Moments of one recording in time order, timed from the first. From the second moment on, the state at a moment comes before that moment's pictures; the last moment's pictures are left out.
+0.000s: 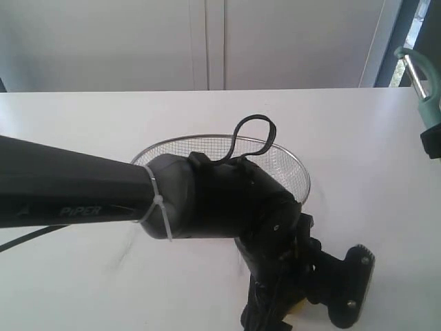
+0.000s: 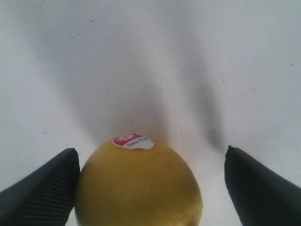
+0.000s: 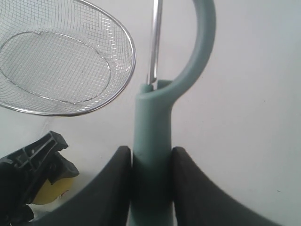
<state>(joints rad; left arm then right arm) -1.14 2.02 -1.41 -0.10 0.67 1.10 0.06 0.95 -0.92 0.23 0.90 -0.33</state>
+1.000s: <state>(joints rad) -1.14 1.94 -1.41 -0.01 0.73 1.01 0.06 0.95 -0.92 0.23 0.90 -0.32</state>
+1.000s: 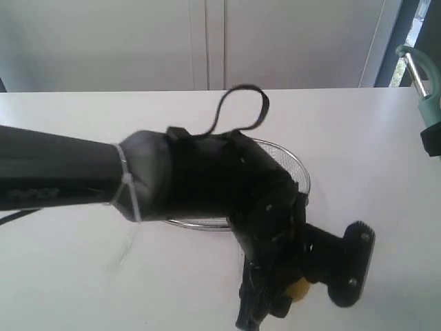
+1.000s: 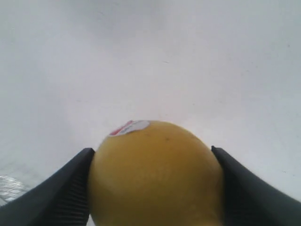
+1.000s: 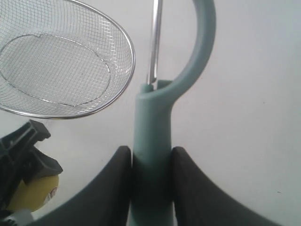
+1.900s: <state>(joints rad) -0.71 1.43 -1.24 -0.30 0.91 1.00 0.06 0.95 -0.92 0.22 0.88 -0.31</state>
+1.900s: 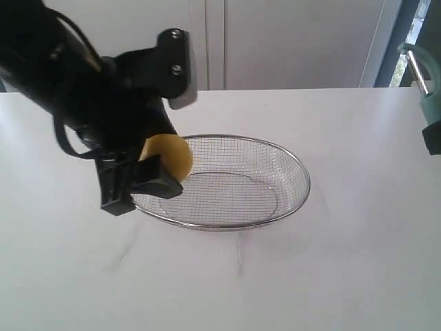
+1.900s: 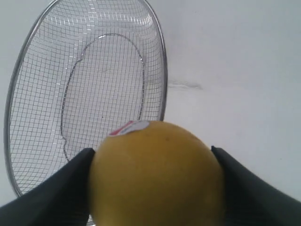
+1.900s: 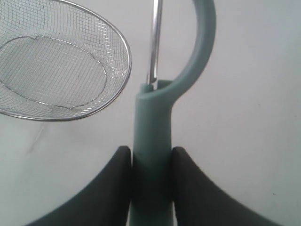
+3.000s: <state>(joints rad) -0.50 1.02 -0.81 -0.49 0.71 1.18 0.21 1.11 -0.92 0.52 0.90 -0.54</state>
